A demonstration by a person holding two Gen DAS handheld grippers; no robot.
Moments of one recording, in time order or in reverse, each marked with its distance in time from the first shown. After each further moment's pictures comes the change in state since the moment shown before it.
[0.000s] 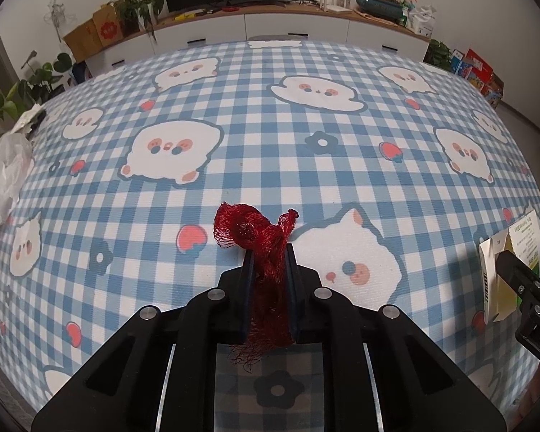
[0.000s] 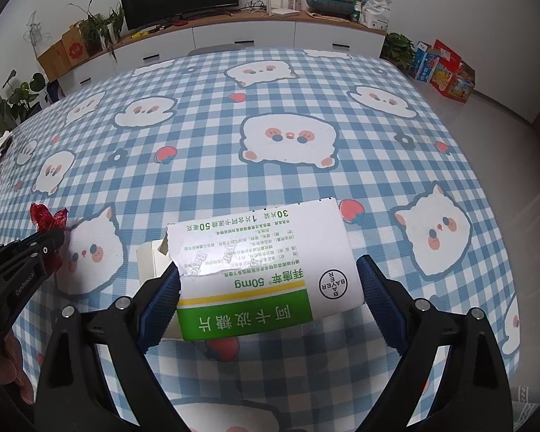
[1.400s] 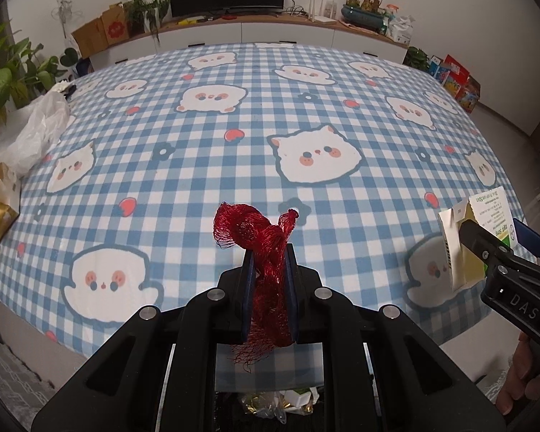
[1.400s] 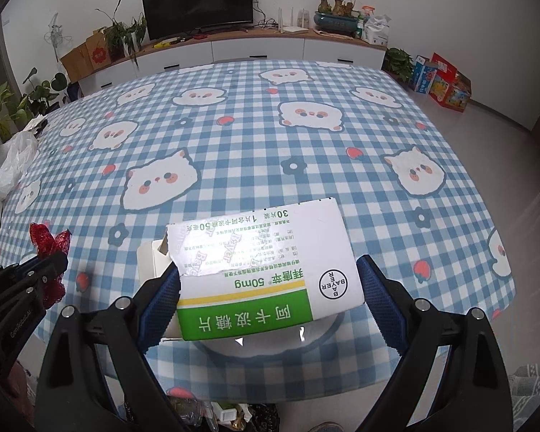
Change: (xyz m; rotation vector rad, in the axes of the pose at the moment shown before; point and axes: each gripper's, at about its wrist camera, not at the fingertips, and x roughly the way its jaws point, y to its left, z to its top) left arm -0.104 0.027 -0.119 -0.003 -0.041 -0.062; right arm -0.089 0.032 -0.099 -0.007 -0.071 0.025
